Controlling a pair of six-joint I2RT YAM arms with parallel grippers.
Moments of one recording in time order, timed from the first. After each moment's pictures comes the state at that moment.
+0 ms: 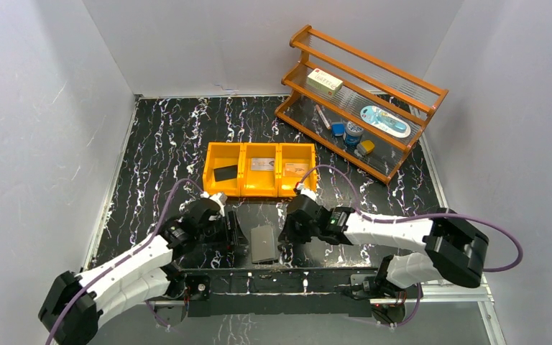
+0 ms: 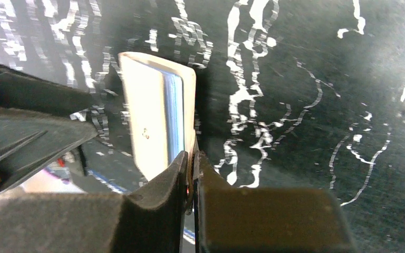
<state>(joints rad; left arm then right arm) -0.71 0.87 0.34 -0.40 0.21 -0.84 1.12 1.35 0.65 -0.22 0.05 1.09</state>
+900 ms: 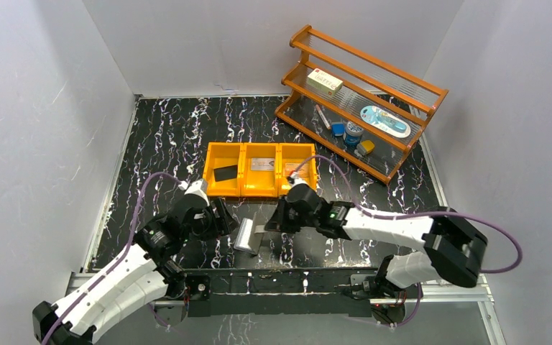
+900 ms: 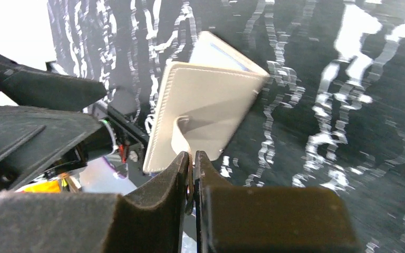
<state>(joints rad) -0.71 0.61 0.51 -0.69 -0.09 -0.87 1.09 1.39 0.75 -0.05 -0.05 1.06</state>
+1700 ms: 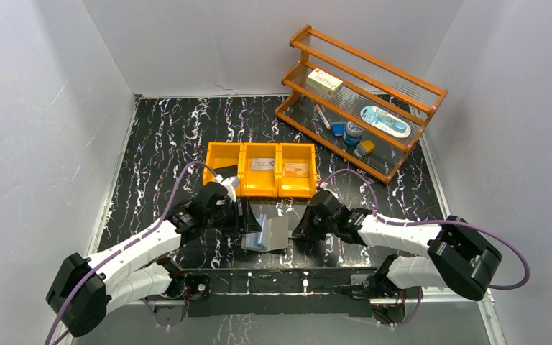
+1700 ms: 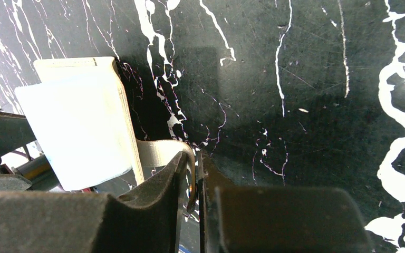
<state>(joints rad) -0.71 1.00 0.51 -0.33 0.26 -0.75 0.92 1.24 0.47 -0.09 -0.06 1.11</state>
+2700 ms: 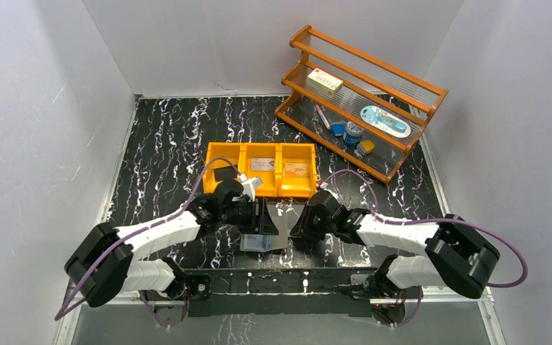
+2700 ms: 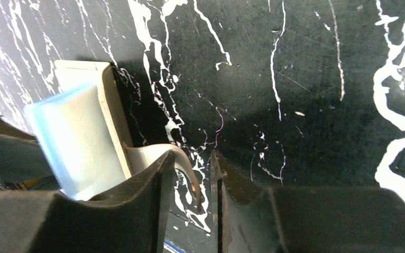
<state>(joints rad) -0.77 1.21 0.53 -0.06 0.45 -0.76 0.92 1.28 0.47 -0.07 -0.05 1.13</state>
